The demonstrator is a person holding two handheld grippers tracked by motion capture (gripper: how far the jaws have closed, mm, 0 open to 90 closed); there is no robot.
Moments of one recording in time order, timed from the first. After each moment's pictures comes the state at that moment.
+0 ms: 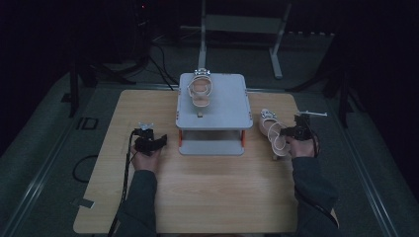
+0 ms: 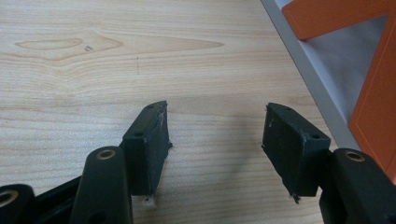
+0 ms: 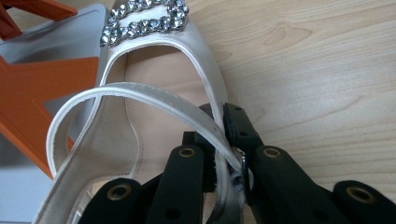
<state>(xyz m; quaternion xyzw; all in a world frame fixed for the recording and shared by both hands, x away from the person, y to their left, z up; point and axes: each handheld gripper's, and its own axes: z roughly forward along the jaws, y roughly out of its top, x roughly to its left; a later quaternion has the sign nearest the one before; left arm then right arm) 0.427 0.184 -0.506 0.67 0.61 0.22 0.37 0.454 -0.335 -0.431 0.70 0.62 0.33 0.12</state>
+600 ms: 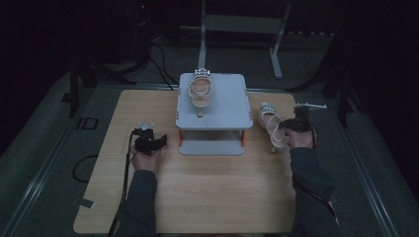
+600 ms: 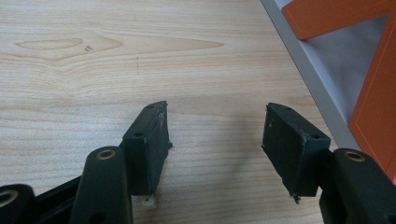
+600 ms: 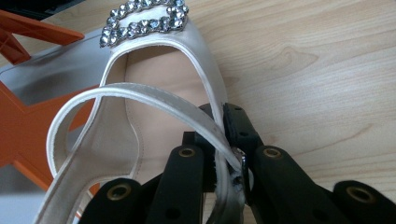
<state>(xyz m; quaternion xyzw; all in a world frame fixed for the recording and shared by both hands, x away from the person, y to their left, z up) 0.427 0.184 -0.506 0.67 0.61 0.22 0.37 0.477 -0.333 -0.417 0.72 0.61 0.33 0.11</state>
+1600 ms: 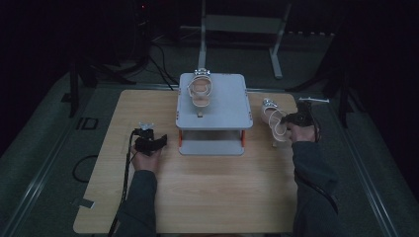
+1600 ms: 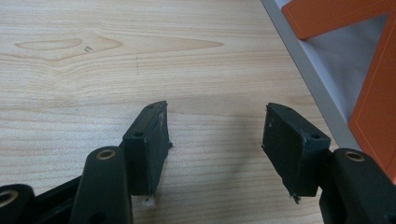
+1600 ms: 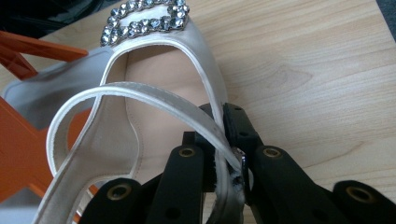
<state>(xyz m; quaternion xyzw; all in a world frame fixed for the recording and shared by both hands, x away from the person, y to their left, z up) 0.427 0.183 -0.506 0.67 0.61 0.22 0.37 0.489 -0.339 -0.403 0.72 0.60 0.33 0.10</state>
